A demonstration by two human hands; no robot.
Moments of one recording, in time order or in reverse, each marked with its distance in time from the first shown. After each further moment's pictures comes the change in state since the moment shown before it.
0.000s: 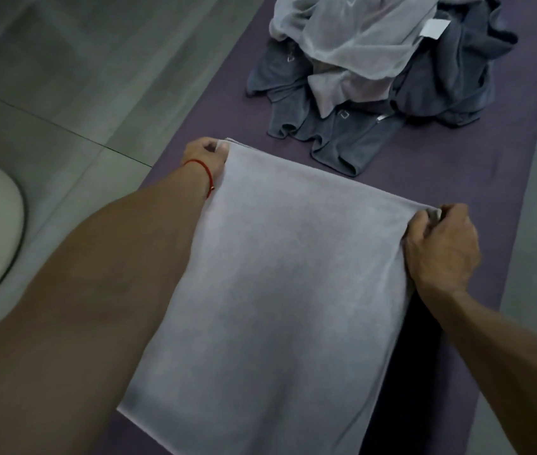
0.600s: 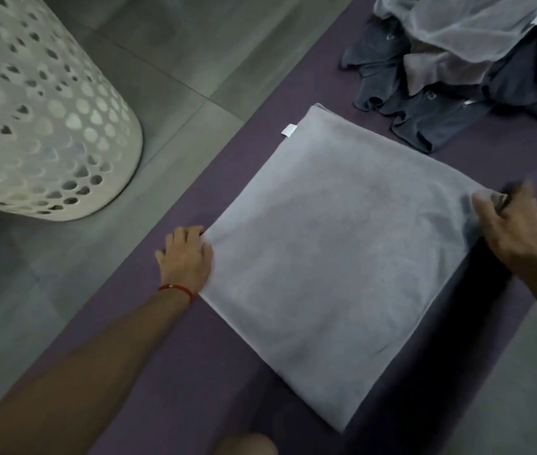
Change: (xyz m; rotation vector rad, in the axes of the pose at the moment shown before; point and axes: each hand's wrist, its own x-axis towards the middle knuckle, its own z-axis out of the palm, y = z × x) left_hand -0.275 -0.163 -0.164 0.748 0.068 -0.091; right_hand 0.006 0.009 -0.038 -0.003 -0.415 -0.101
